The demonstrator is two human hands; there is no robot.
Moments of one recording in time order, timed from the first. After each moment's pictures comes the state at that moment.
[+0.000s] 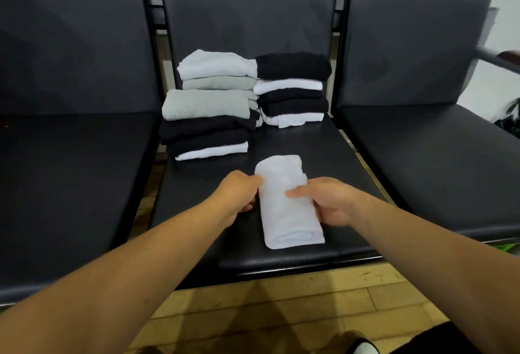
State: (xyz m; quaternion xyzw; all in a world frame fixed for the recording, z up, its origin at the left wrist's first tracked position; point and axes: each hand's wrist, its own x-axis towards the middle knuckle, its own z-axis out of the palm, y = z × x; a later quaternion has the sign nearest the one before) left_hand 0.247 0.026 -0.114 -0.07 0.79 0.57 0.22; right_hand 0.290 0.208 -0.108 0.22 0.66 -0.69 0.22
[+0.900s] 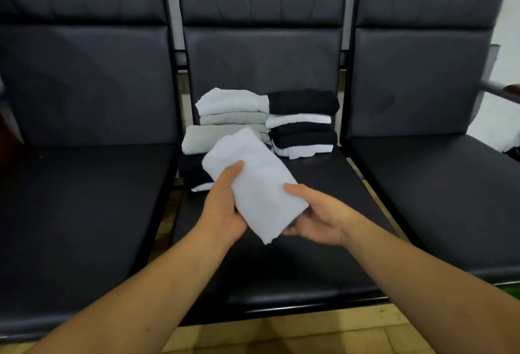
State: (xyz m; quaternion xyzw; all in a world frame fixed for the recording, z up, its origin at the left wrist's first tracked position) left_hand 0.254 0.001 -0.066 -0.08 0.37 0.91 0.16; right_hand 0.273 0.181 -0.081 0.07 0.53 -0.81 0.24
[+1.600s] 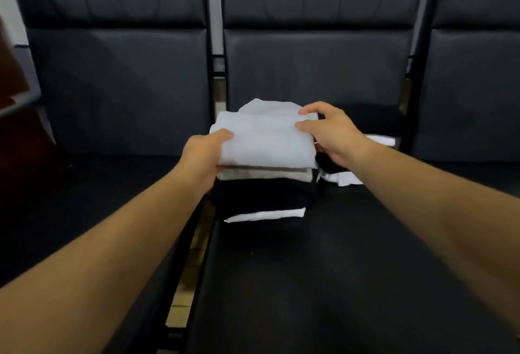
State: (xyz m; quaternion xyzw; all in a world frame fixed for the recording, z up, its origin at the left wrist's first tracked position) left_hand 0.103 -0.089 -0.008 -0.12 0.64 0.76 0.00; right_hand 0.084 0.134 0.010 0.03 0.79 -0.61 -0.05
